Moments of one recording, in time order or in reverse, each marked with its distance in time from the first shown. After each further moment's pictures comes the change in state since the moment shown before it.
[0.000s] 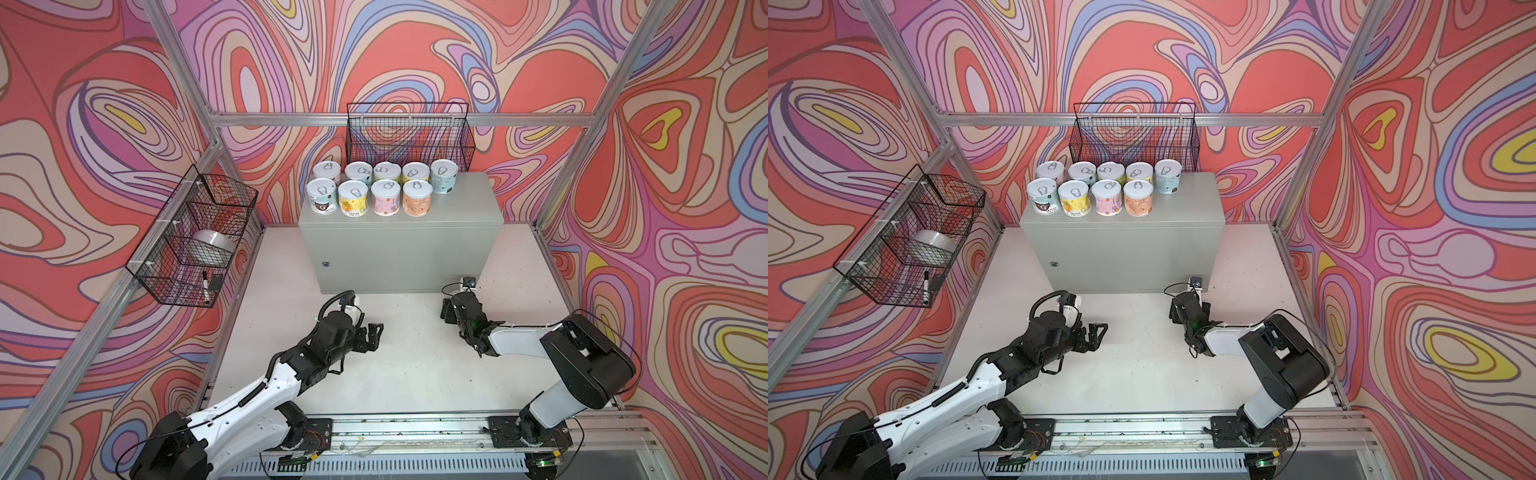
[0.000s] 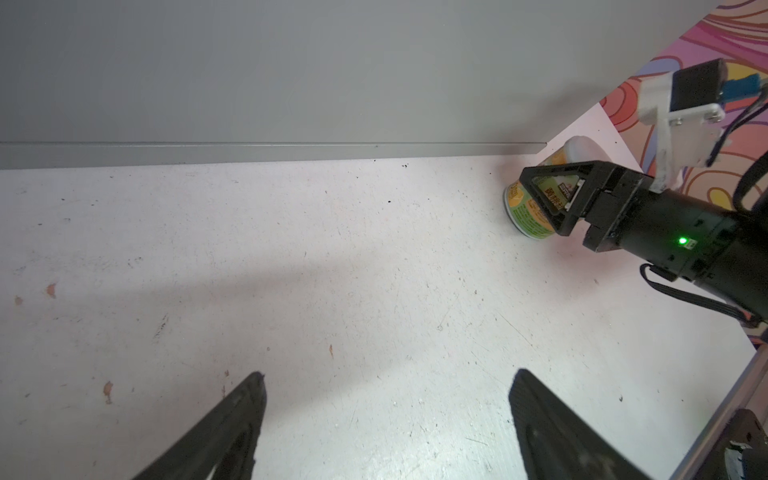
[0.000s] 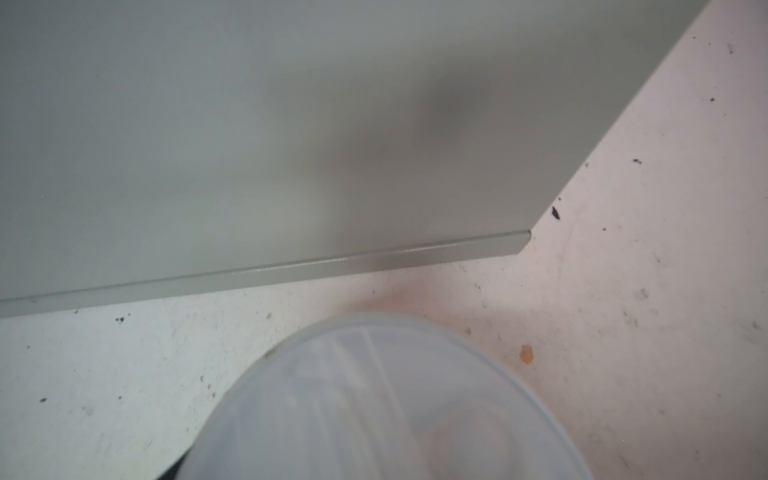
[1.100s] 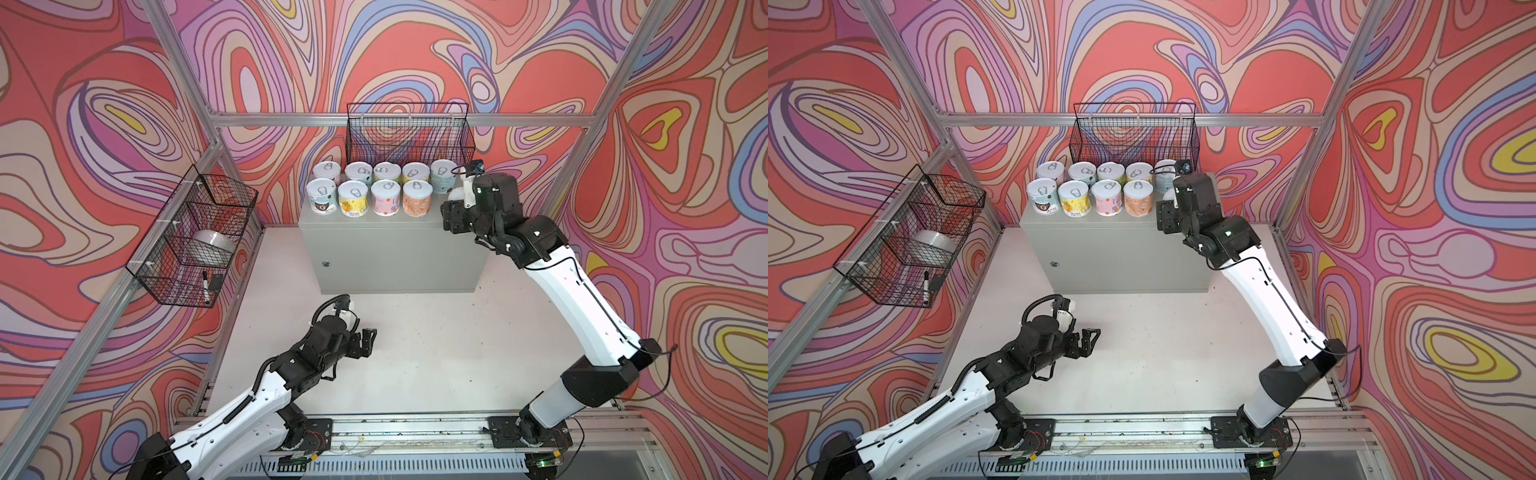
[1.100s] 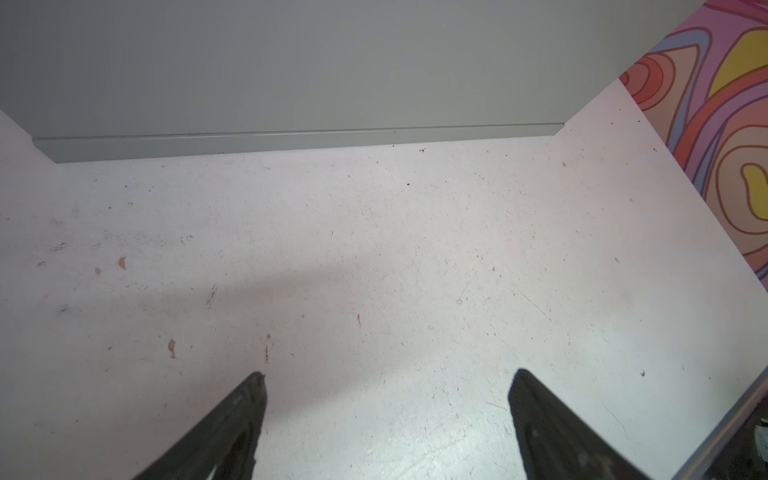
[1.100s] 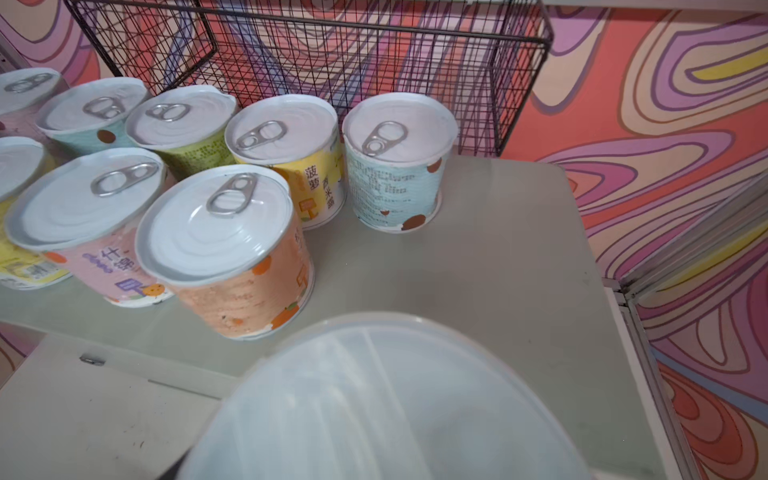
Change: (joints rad) left arm 0.000 -0.109 0.004 -0.147 -0.029 0.045; right arm -0.015 0.084 1.480 -1.156 -0.113 -0.318
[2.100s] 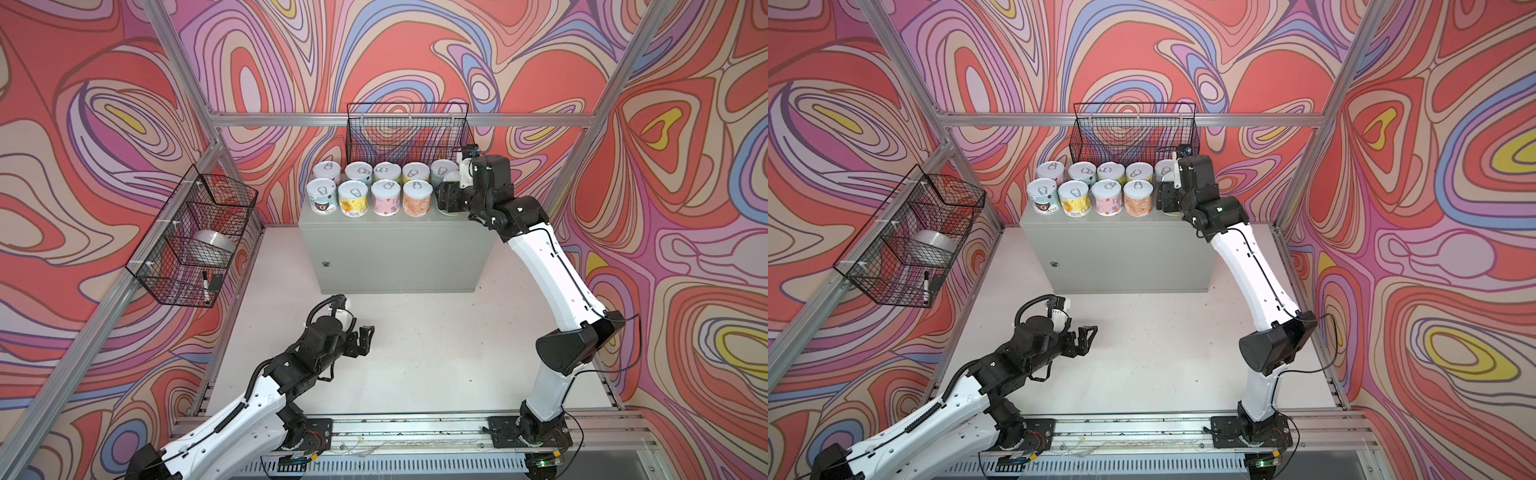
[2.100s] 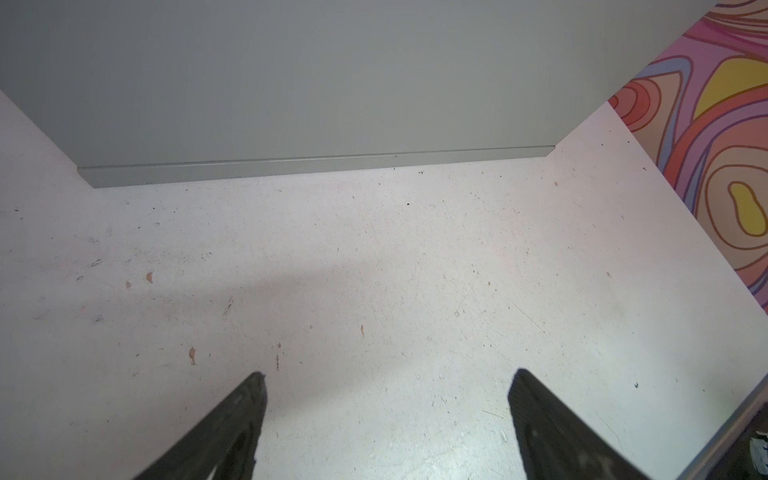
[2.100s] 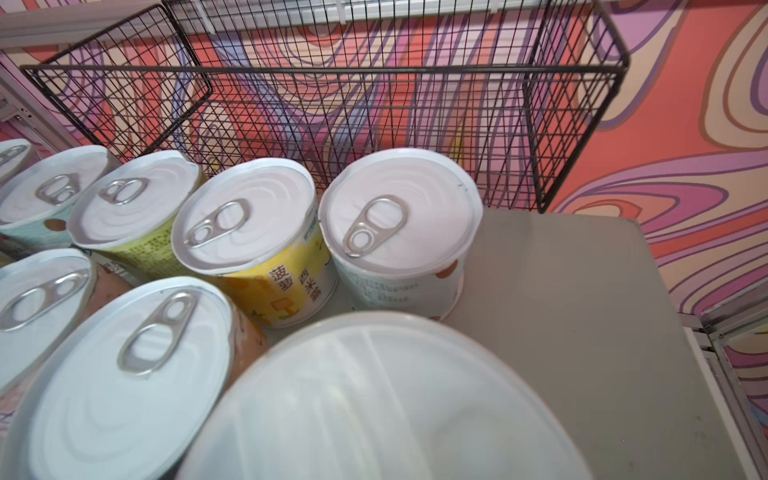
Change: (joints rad) left arm 0.000 -0.059 0.012 -0.030 -0.032 0.007; right arm -0.118 0.183 0.166 0.070 -0.184 0.019
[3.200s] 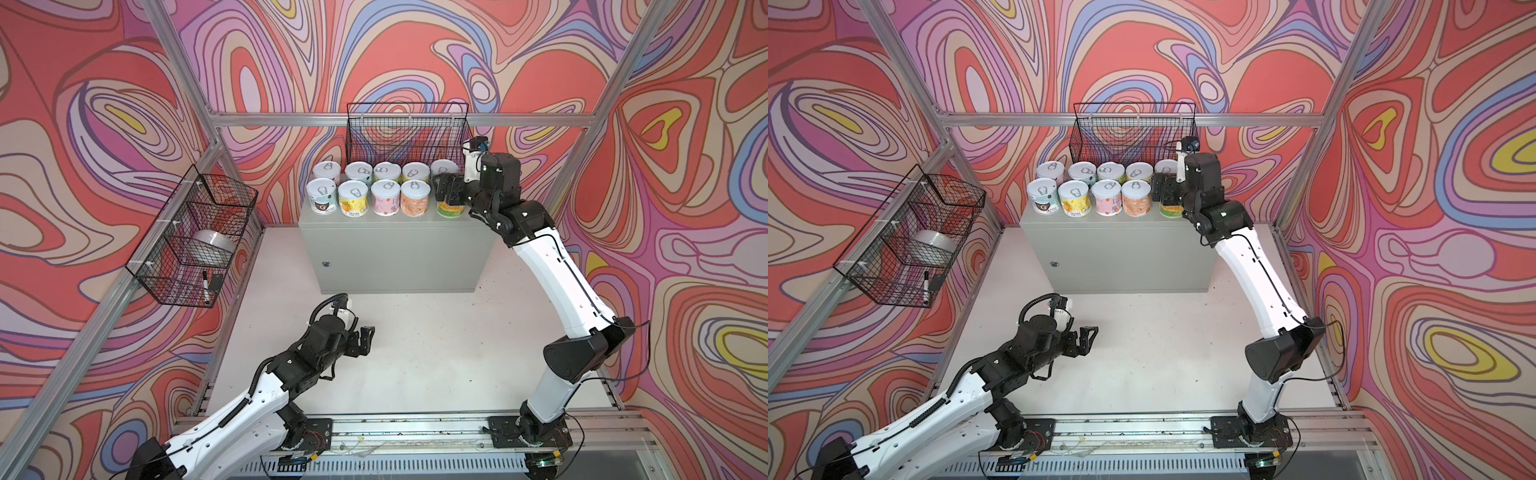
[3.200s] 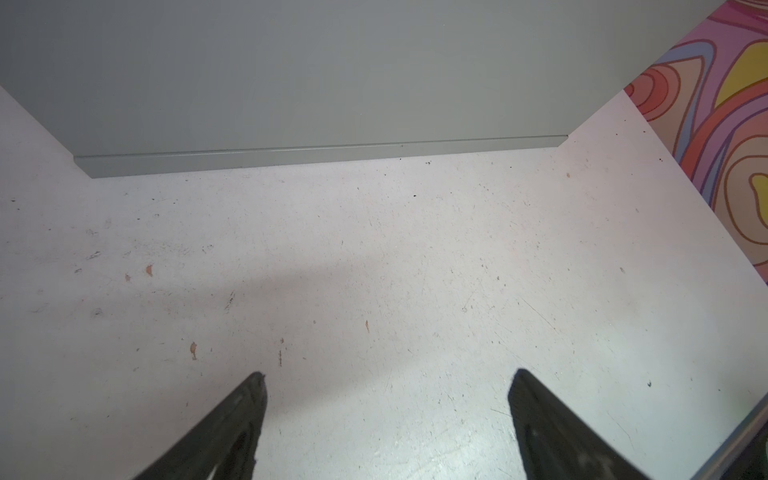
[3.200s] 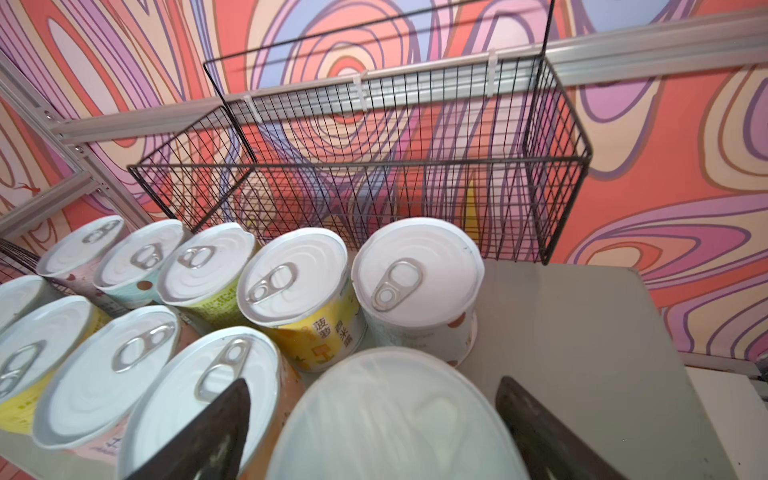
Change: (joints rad) left arm 0.000 0.036 0.004 0.001 0.000 0.000; right arm 0.000 -0.074 -0.090 0.188 -0.029 0.039
